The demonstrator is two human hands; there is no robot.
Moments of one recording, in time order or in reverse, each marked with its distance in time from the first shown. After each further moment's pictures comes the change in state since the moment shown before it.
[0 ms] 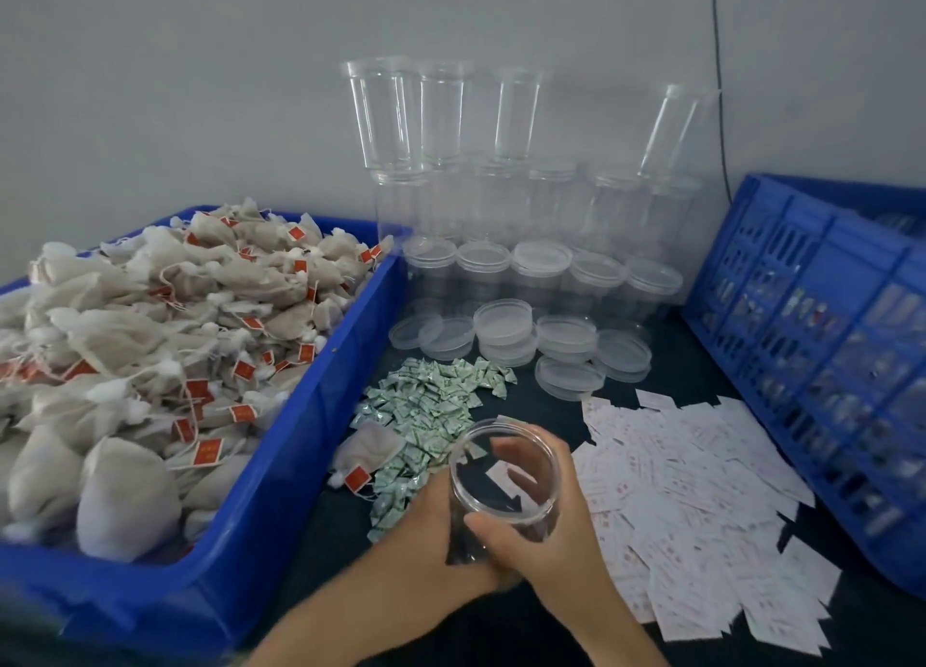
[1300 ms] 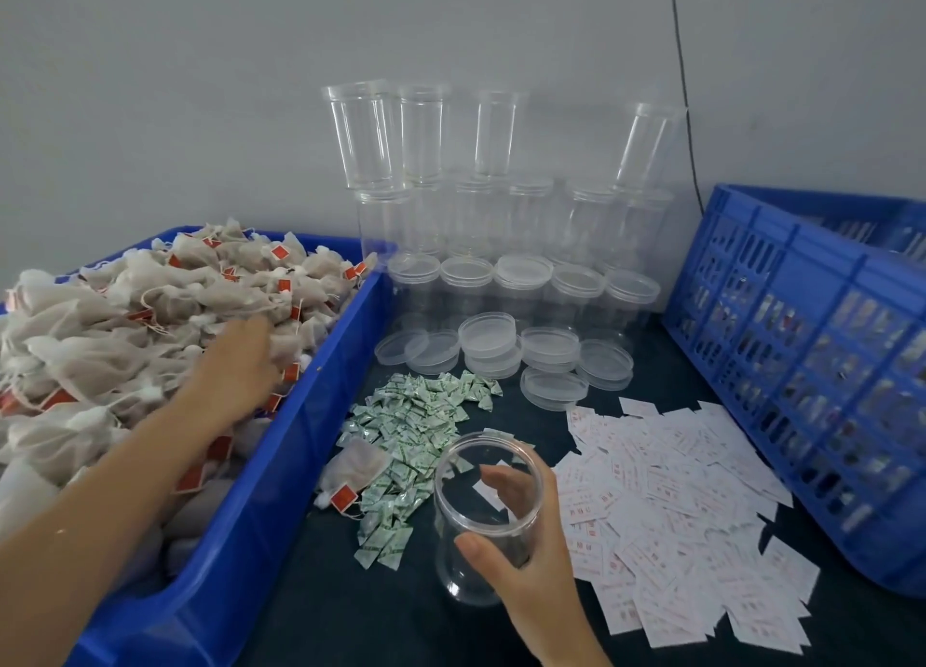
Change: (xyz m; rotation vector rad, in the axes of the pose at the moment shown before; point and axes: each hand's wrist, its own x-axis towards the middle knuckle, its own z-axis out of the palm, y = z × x) left_hand 0.071 -0.026 -0.181 0.846 0.624 -0.294; right_hand -0.010 0.017 0.014 0.052 0.116 0.042
